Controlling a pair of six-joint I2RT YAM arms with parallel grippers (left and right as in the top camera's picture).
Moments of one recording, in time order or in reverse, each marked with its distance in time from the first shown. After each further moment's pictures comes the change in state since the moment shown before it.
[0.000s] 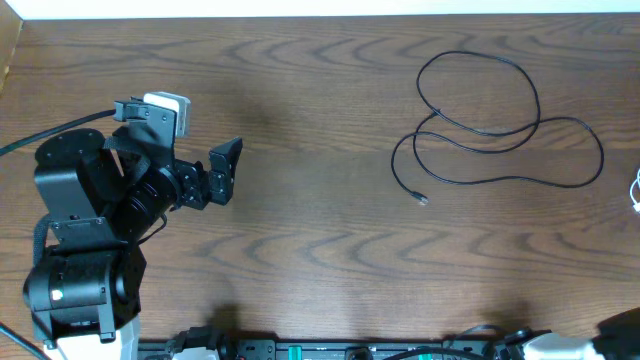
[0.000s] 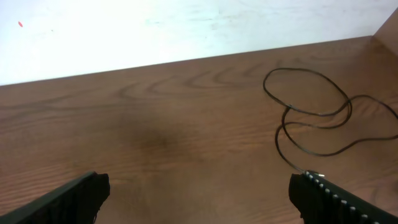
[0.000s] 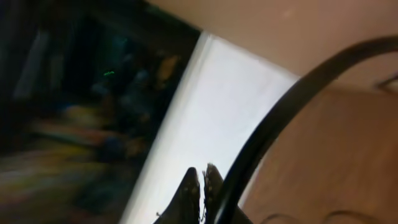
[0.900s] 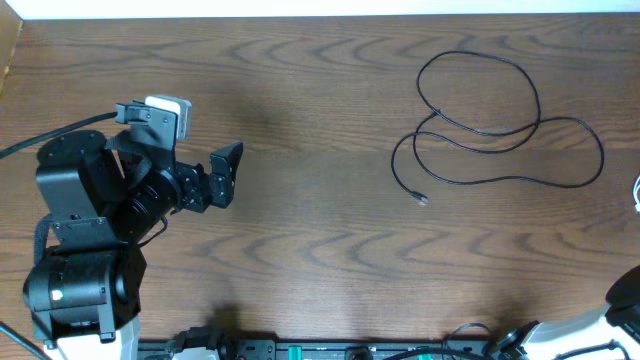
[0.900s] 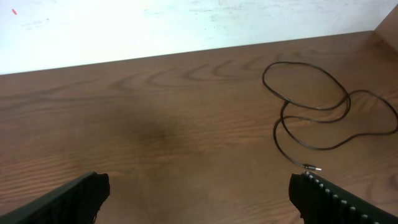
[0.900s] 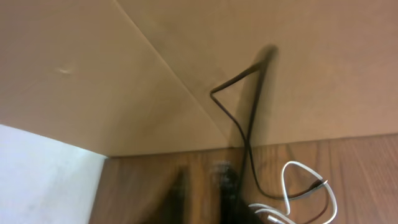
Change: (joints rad) left arm 0.000 0.000 0.000 -0.031 0.000 0.000; right arm 0.350 0.212 0.003 -0.116 1.180 -0.132
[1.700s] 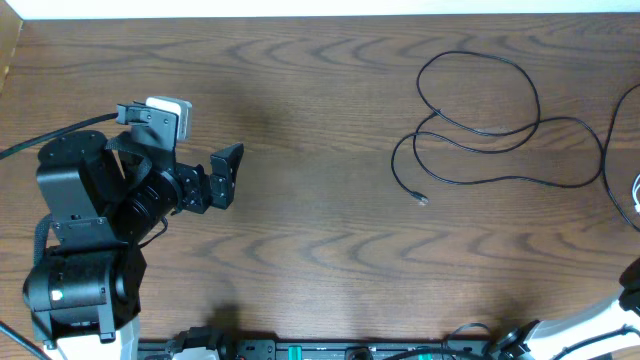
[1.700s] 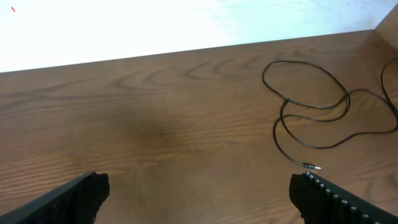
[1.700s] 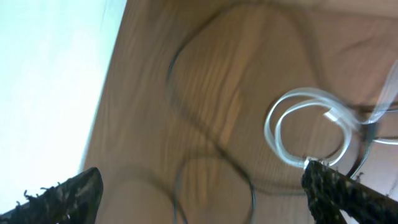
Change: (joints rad) left arm 0.000 0.000 0.000 -0.007 0.000 0.000; right arm 0.000 0.118 -0.002 -0.241 -0.627 -0.207
